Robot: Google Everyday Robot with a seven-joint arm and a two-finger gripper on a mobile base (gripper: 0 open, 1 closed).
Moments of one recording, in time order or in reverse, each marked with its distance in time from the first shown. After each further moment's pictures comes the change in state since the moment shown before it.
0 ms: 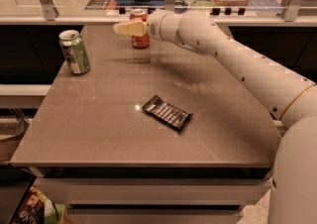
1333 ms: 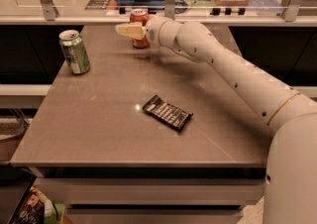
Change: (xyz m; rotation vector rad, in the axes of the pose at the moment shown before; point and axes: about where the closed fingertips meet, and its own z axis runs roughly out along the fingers) arm 0.019 -0.008 0.020 -0.012 -0.056 0.043
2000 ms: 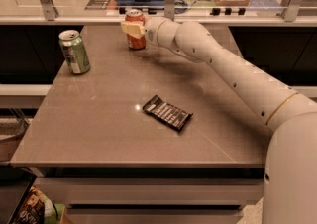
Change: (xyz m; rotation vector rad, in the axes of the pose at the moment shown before) arm 0.001 0.004 0.003 -0.007 0.001 0.001
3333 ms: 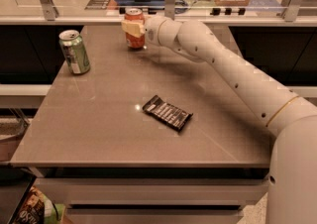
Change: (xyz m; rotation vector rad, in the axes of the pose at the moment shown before) arm -0.006 0.006 -0.005 -0.038 -0.015 -0.004
